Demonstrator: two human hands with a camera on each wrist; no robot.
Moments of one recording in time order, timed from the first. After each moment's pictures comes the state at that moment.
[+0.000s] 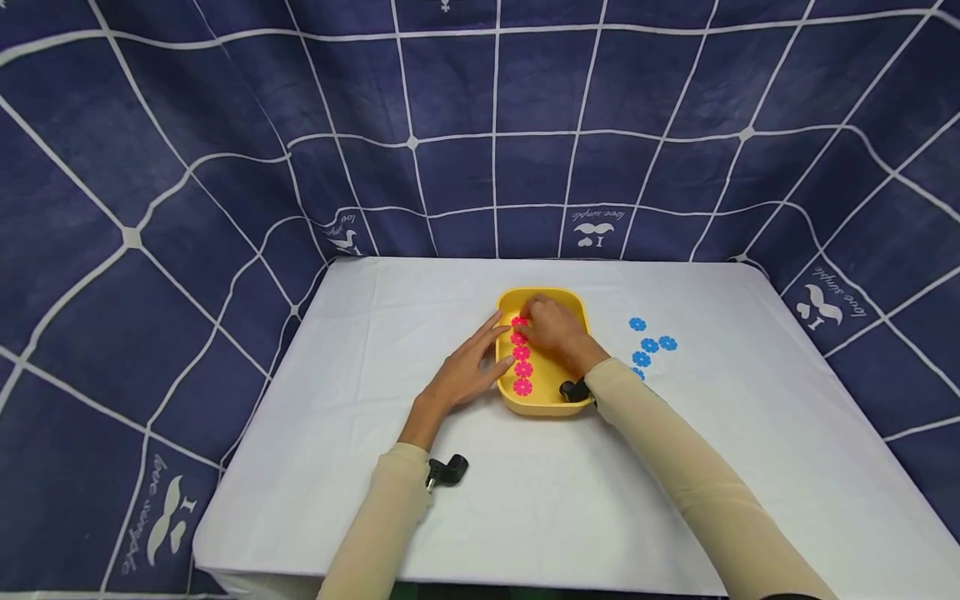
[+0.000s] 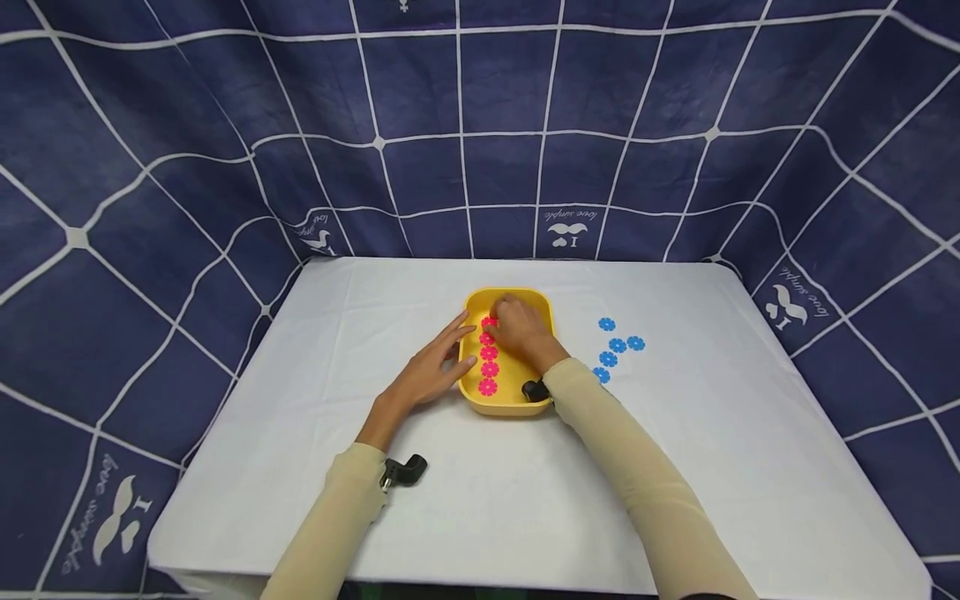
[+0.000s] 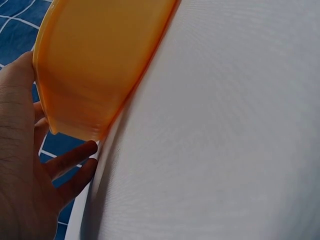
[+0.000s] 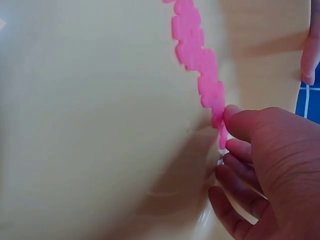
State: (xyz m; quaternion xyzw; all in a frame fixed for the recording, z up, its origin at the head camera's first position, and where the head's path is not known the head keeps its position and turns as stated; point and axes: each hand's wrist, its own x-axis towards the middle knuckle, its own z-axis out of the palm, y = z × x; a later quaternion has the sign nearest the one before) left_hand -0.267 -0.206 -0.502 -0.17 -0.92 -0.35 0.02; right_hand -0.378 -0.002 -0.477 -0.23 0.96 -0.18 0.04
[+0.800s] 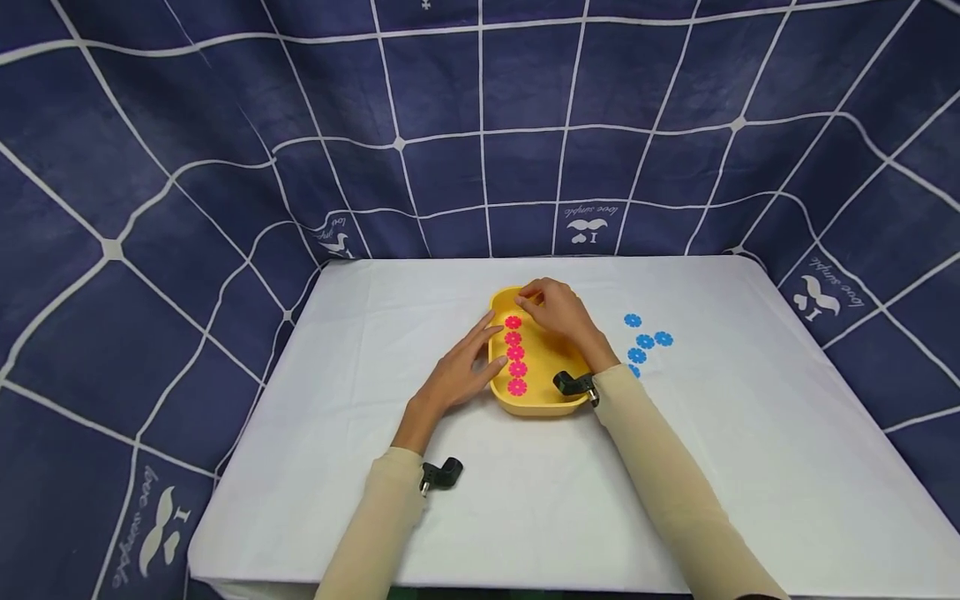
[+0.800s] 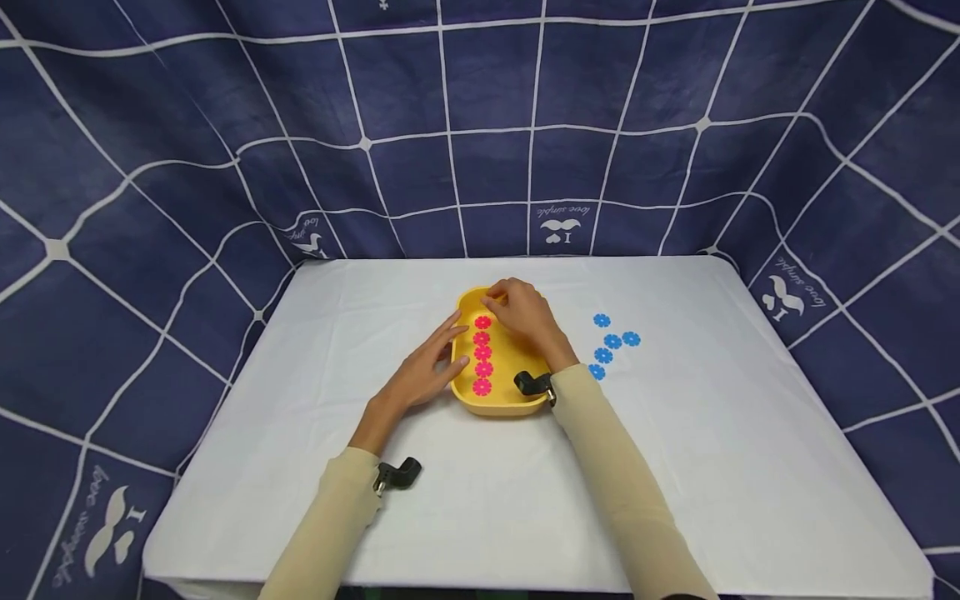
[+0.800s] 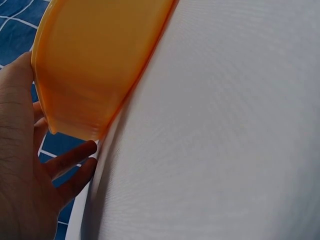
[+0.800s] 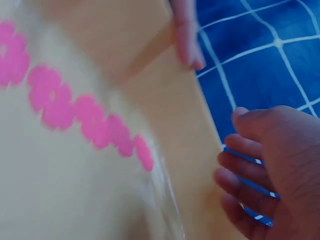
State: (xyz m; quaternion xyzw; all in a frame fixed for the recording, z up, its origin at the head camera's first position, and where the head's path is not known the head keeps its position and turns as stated) left_hand -0.268 -0.203 -0.504 -0.16 -0.93 -0.34 0.02; right_hand -0.386 0.022 -0.457 -0.22 0.92 -0.34 -0.01
